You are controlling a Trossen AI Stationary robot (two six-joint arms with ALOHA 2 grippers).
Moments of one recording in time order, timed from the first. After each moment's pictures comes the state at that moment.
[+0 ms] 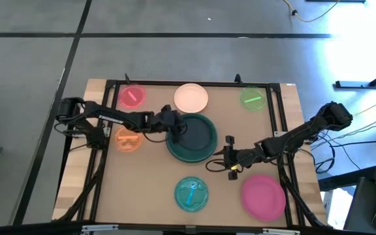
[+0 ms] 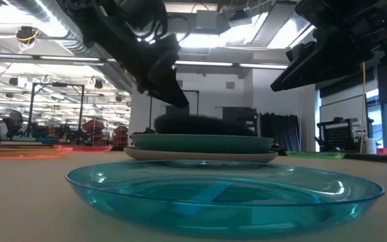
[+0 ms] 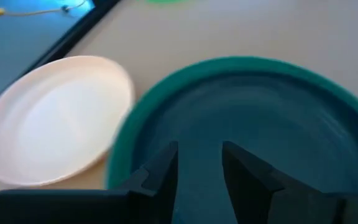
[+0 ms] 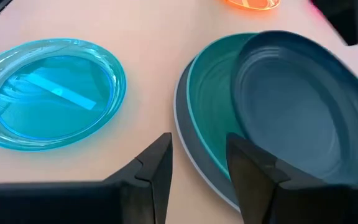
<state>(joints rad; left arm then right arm) 0.06 1.56 0.83 0.09 -0.33 -0.14 0.43 1.32 0.60 0.10 0.36 0.08</state>
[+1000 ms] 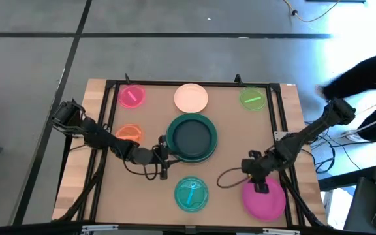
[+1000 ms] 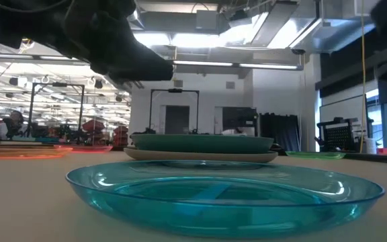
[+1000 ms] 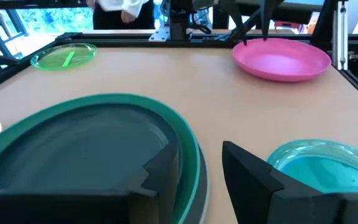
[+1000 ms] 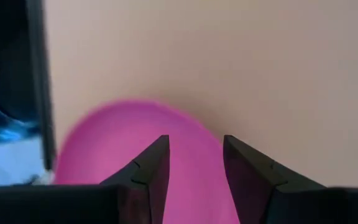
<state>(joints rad) -0.38 1.57 0.56 0.67 -0.51 -0.15 0.63 1.20 0.76 -0.73 -0.10 0.70</state>
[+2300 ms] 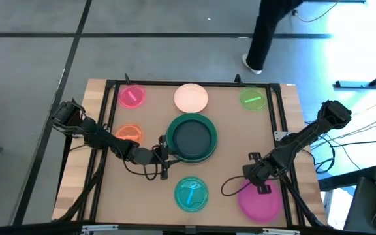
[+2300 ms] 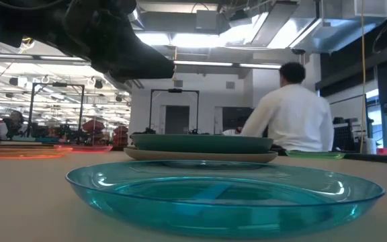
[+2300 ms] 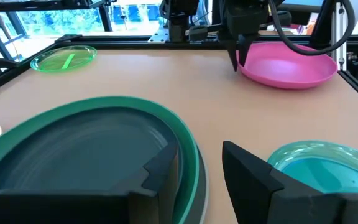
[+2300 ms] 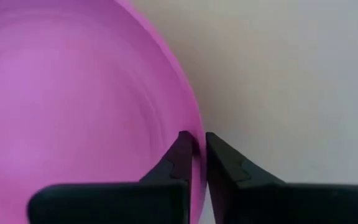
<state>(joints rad) -0.38 1.57 0.57 0.67 -0.51 -0.15 0.69 1.31 0.60 -0.62 -0.06 0.57</state>
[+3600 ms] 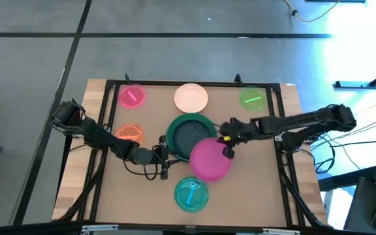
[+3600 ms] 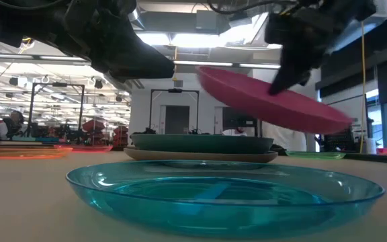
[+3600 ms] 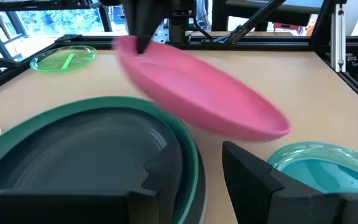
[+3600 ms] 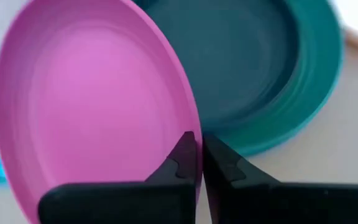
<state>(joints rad) -0.38 1.57 0.57 0.67 -0.51 -0.15 0.07 1.27 0.82 -0.41 0.09 0.36</state>
